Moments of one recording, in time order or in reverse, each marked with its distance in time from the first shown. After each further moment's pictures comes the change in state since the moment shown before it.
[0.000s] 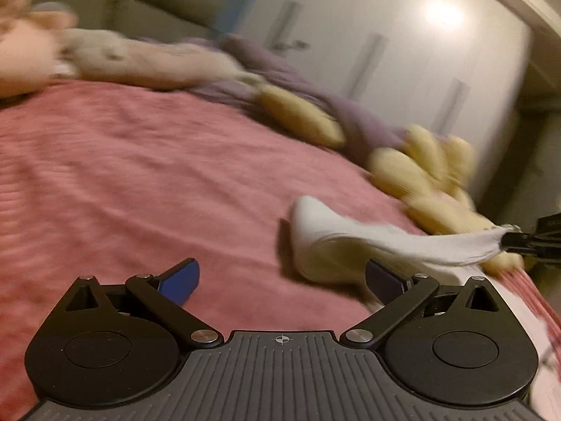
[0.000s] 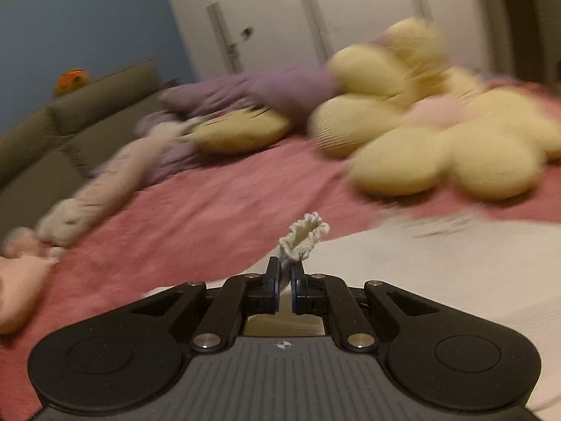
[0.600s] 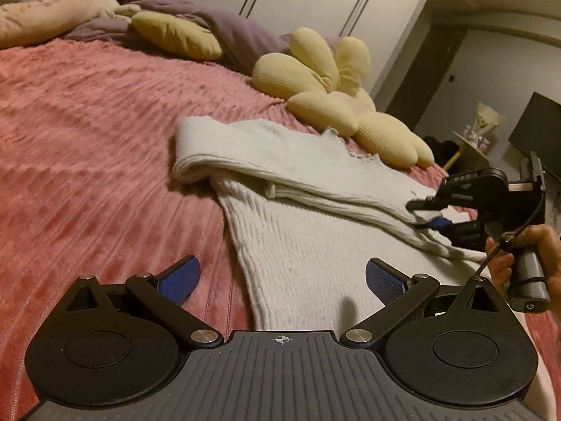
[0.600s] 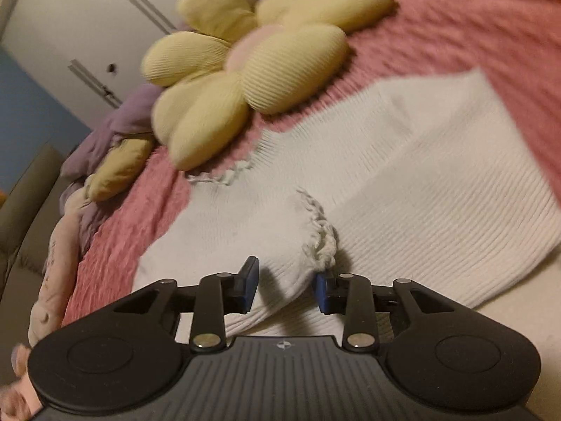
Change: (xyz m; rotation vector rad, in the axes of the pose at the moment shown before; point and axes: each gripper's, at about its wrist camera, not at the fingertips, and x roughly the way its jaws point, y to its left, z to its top) left arm 0.012 -0.055 -0.032 0.145 0.268 -0.275; right arm 0.029 -0.148 -0.051 0.596 0.164 -0.048
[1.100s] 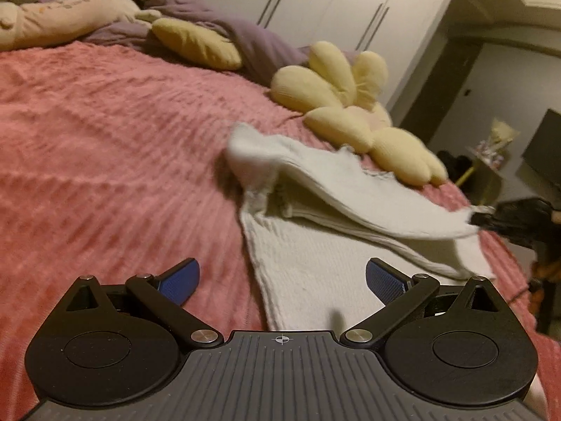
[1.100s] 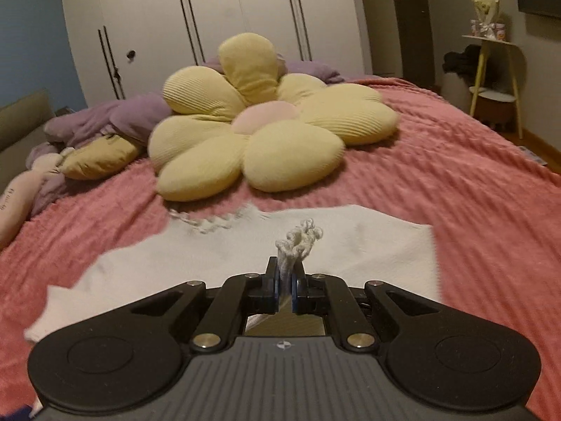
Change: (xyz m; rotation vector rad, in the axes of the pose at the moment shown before) left arm -0.008 0.000 0.017 -0.039 -0.018 0.071; right arm -0.063 0.028 0.002 -0.416 -0.250 -0.198
